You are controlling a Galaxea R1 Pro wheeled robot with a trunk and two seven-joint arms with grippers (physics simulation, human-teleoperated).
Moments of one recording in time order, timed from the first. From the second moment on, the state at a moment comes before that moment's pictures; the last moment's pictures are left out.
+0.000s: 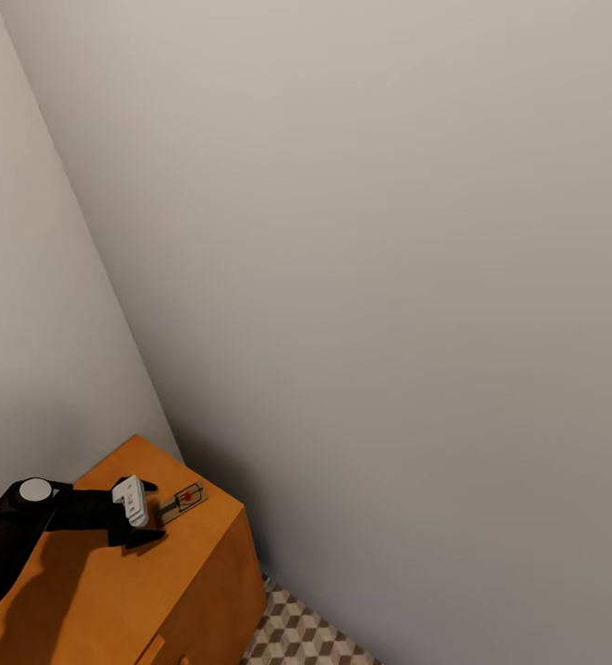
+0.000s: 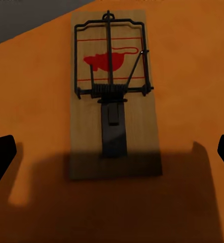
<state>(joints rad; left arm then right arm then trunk) -0.50 0.39 0.10 -1.12 -0.50 0.14 -1.26 -0.11 0.09 0.07 -0.02 -0.09 -0.25 -0.01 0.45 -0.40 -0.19</state>
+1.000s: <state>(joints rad) -0.50 0.39 0.11 -1.09 -0.41 0.09 -1.29 -0.11 0.09 0.07 -0.02 -0.09 -0.25 -0.01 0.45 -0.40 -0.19</state>
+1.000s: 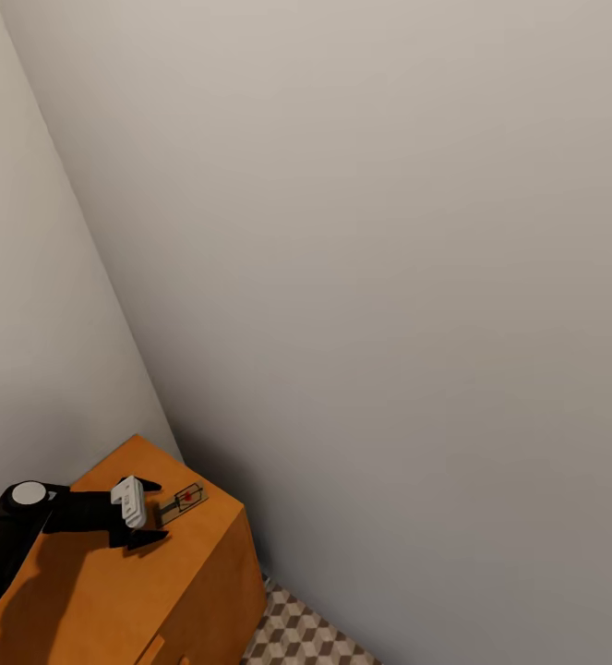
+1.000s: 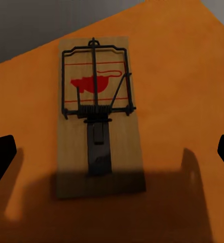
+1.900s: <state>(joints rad) -0.50 0.39 0.11 -1.09 -0.41 0.09 -1.29 -0.11 0.09 0.07 -0.02 -0.09 -0.25 -0.01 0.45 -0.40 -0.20</state>
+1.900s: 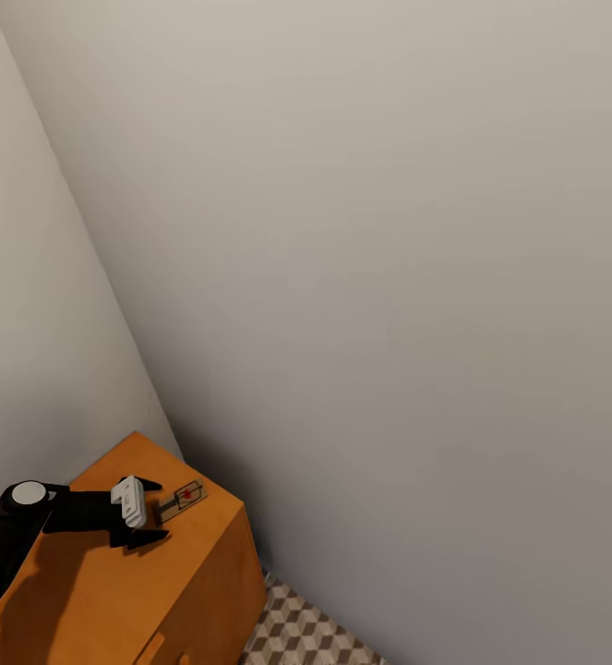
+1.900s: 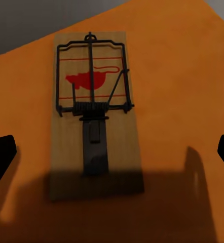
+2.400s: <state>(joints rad) -0.50 0.39 0.10 -1.09 -0.41 0.09 -1.29 -0.11 0.09 0.07 -0.02 -0.09 -0.25 -0.01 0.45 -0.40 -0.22</state>
